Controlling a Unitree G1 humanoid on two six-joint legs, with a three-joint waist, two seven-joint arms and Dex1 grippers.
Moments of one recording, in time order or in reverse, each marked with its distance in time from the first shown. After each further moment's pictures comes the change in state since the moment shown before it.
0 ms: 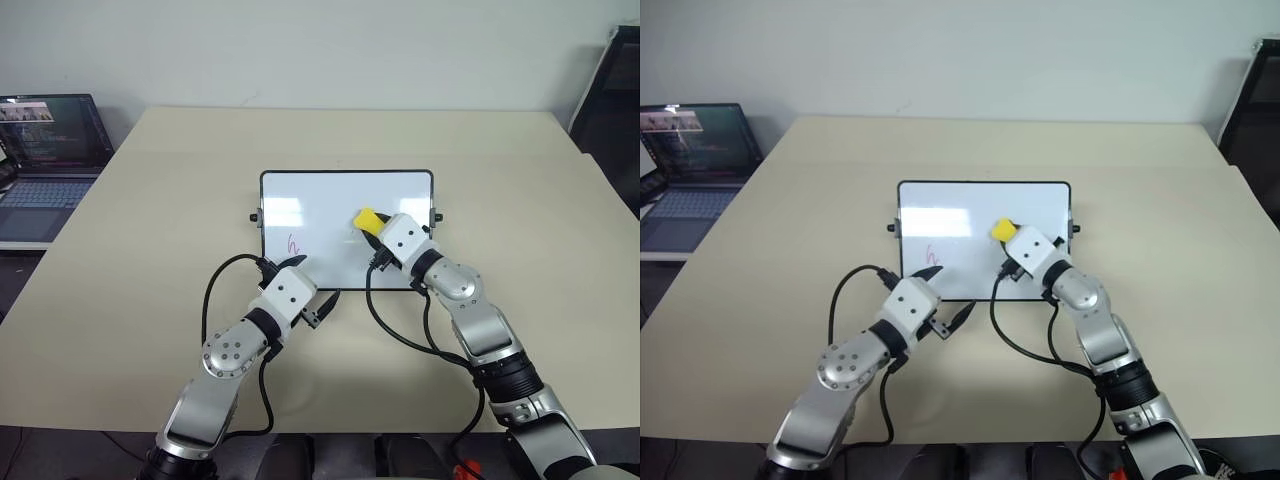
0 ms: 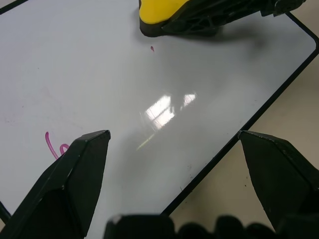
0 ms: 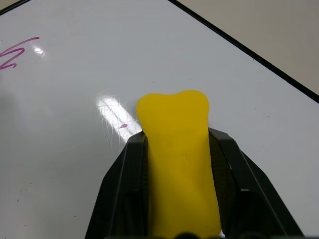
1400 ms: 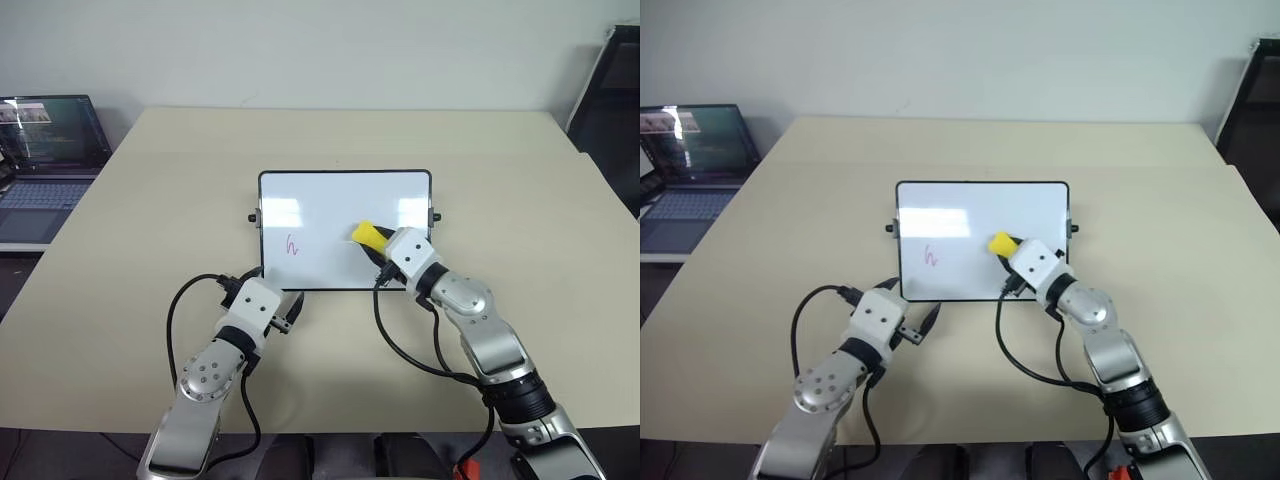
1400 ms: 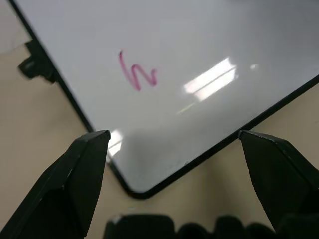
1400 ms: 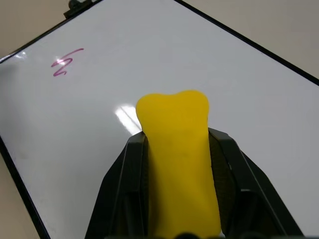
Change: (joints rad) left arm 0.148 -0.042 0.125 -0.043 0.035 0.024 0.142; right arm 0.076 -0.001 0.011 -0.097 0.070 0.017 0.054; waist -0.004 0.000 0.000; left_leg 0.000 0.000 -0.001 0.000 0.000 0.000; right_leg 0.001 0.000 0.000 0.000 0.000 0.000
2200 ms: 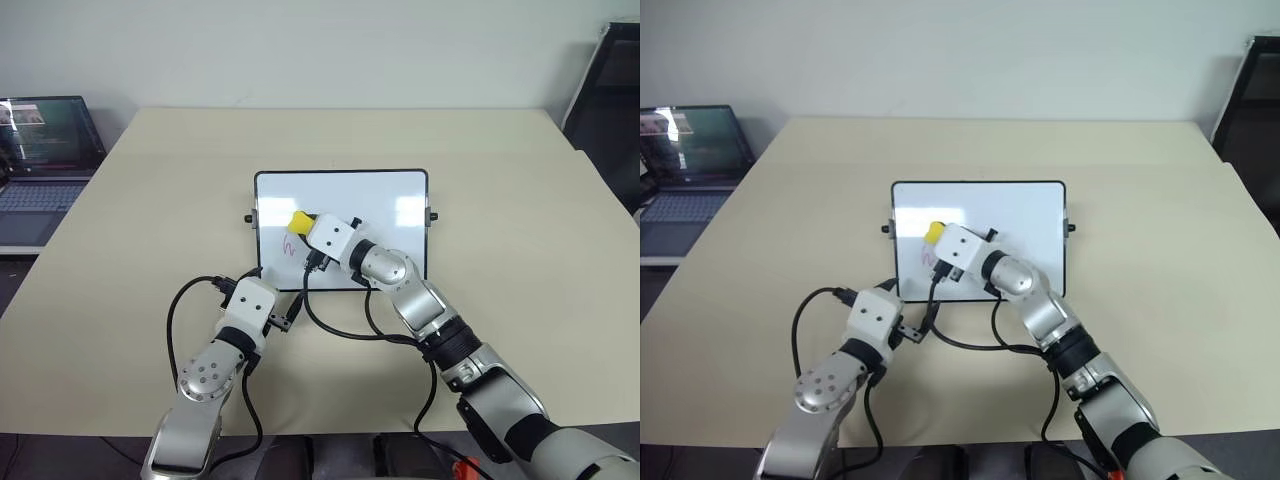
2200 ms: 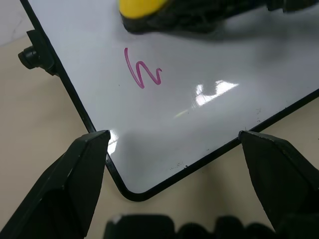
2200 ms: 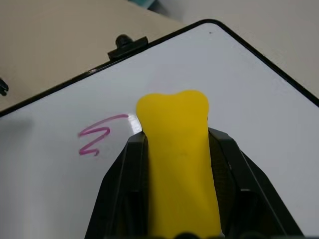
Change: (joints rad) left arm 0.014 -0.043 0.016 0.029 -0.054 -0.021 0.003; right arm -0.353 0.197 0.173 0.460 -0.168 -0.125 -0.067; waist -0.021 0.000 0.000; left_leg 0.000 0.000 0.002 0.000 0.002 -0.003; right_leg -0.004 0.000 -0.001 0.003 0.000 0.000
